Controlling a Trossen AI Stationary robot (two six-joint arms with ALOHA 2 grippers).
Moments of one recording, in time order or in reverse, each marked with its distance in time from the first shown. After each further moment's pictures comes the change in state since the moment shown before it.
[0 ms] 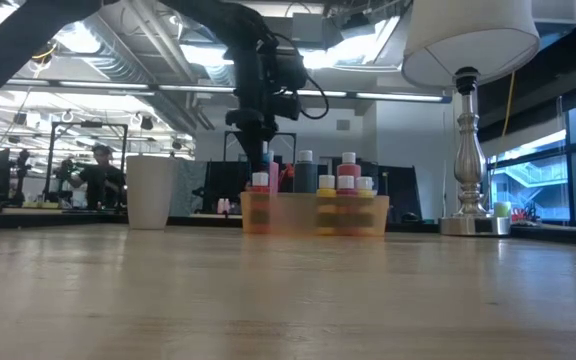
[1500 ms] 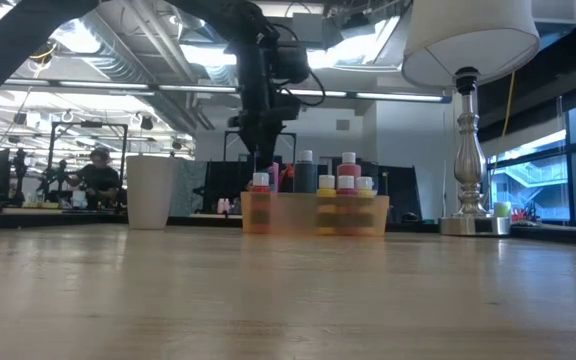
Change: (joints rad) left arm -0.019 -0.016 0.001 0.051 -0.120 -0.678; right arm -0.049 0.000 0.000 0.000 0.000 -0.122
